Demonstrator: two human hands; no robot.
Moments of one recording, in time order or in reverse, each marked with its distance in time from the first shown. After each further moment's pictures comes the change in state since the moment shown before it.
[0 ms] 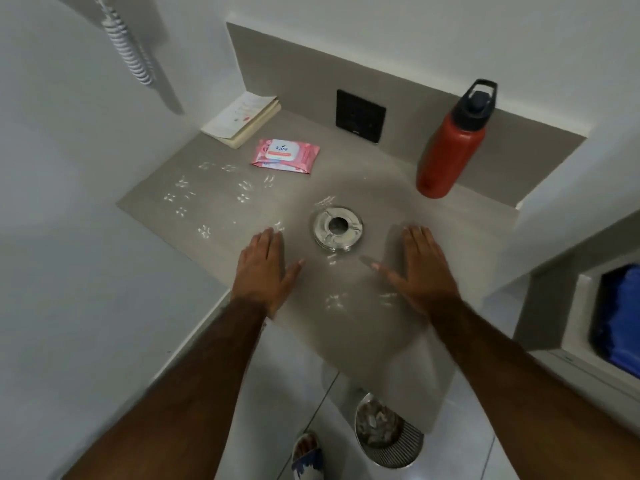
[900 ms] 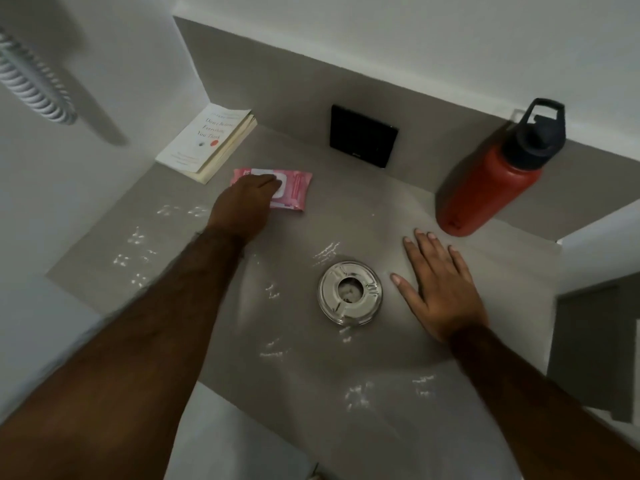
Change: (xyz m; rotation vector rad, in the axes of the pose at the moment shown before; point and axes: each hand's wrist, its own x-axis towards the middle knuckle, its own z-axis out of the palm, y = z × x) left_hand 0.255 -0.029 -0.044 0.173 0.017 0.329; right_hand 0.088 0.012 0.022 -0.200 0.058 0.024
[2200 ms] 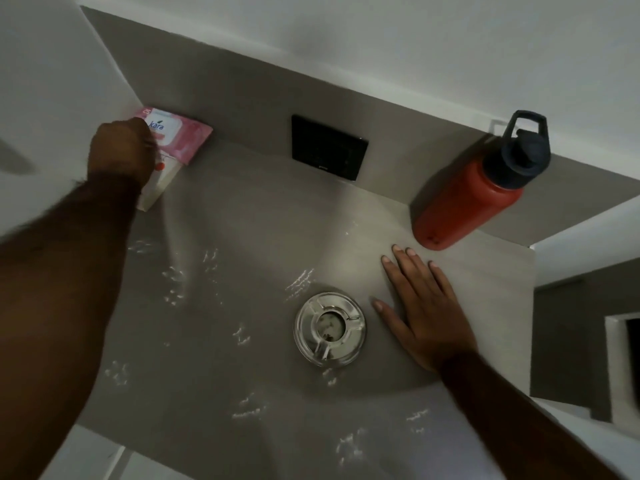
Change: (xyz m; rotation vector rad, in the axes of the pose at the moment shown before) left_hand 0.120 -0.138 -0.012 -0.092 0.191 -0.304; right_hand 0.003 0.001 0.004 -0.063 0.032 -0.007
